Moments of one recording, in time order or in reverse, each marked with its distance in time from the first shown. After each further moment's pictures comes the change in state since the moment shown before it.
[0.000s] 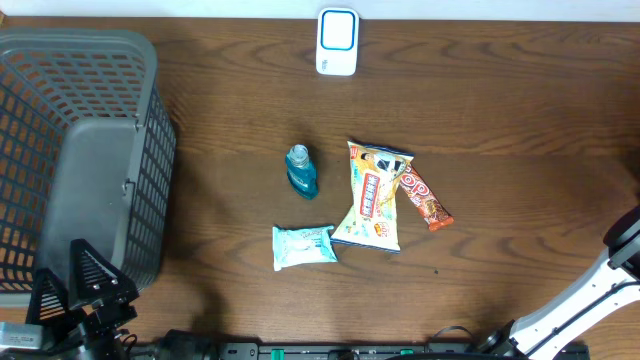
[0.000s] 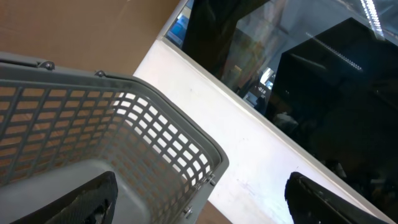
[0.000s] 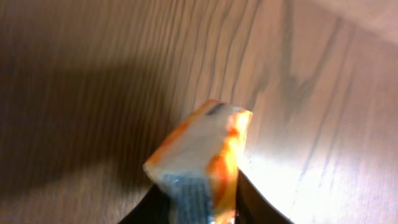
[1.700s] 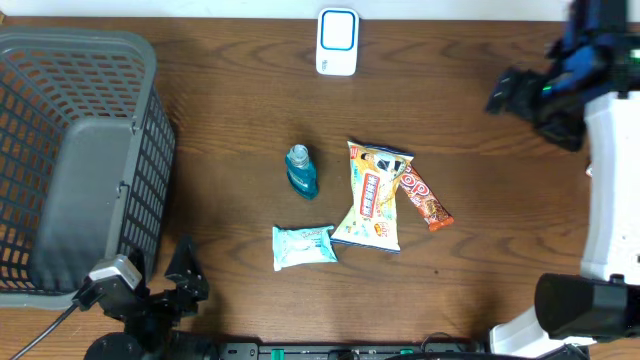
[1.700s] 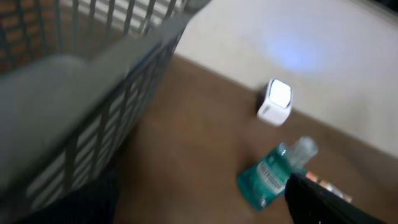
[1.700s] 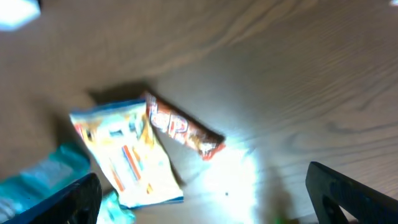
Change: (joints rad) left arm -0.001 0.000 -0.140 -0.286 0.394 0.107; right arm 0.717 -0.546 0.132 -0.648 -0.548 -0.090
